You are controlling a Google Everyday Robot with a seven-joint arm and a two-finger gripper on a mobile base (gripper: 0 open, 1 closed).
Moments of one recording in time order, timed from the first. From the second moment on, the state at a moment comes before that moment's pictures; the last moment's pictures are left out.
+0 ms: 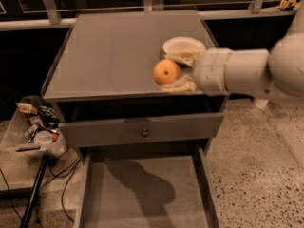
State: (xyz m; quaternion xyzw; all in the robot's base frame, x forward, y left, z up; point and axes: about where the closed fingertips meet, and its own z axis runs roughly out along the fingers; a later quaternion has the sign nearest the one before) arm 0.545 -0.070 0.928 -0.62 0.56 0.03 0.56
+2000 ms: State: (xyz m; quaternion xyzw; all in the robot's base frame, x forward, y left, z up) arm 0.692 -0.003 0.912 -0.63 0.59 0.09 0.50
